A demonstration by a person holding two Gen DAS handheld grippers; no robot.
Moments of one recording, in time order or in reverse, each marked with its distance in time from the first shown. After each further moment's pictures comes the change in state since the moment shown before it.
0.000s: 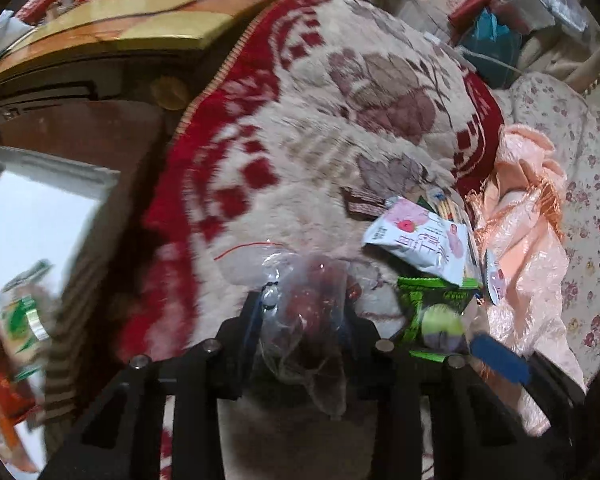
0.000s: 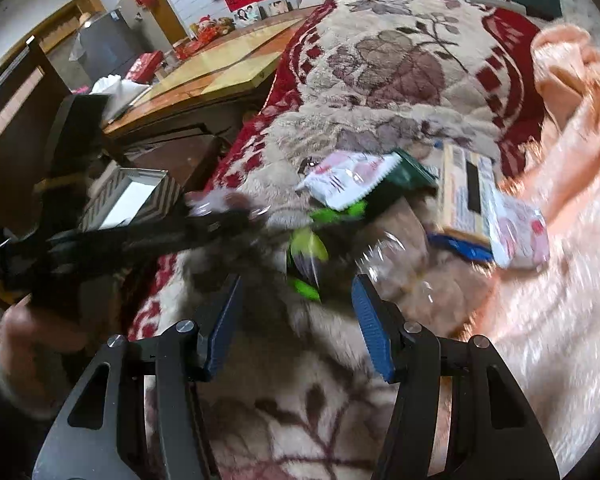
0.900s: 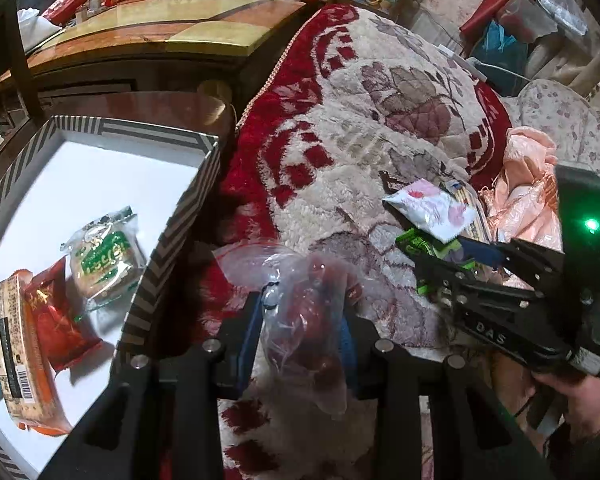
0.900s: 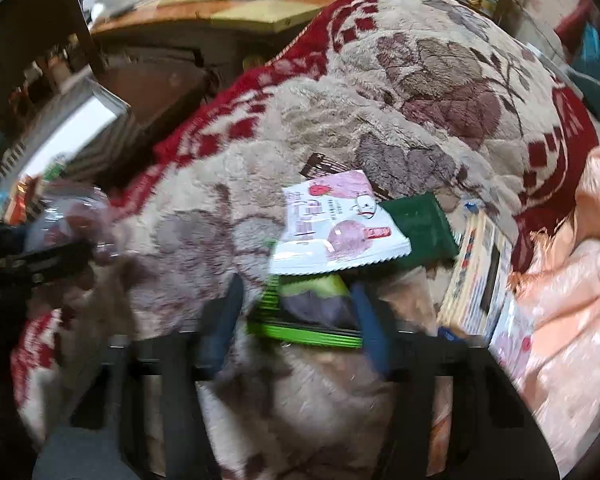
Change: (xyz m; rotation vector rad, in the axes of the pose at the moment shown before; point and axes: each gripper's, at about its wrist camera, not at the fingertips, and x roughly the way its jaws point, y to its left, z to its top) left arm -0.034 0.028 -0.034 -0.006 -0.029 0.064; right arm 0.067 0.024 0.038 -0.343 0.190 -0.207
